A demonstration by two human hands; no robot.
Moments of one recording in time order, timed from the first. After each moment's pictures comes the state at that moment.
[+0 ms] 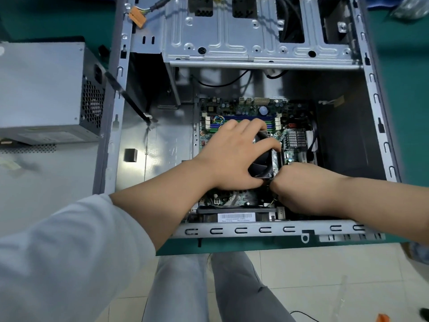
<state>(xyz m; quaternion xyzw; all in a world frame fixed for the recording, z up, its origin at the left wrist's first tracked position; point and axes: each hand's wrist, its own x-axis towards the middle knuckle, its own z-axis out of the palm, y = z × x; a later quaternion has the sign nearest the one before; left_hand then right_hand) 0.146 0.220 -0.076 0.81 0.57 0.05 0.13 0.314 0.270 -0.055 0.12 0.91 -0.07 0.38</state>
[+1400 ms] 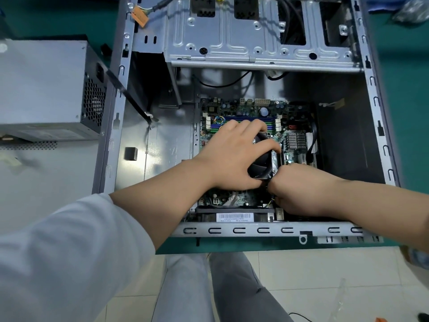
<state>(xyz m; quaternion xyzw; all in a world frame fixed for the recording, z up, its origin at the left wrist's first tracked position) 0.145 0.221 -0.077 0.81 0.58 0.05 0.12 0.310 0.270 -0.057 0.14 0.92 -0.09 0.36</state>
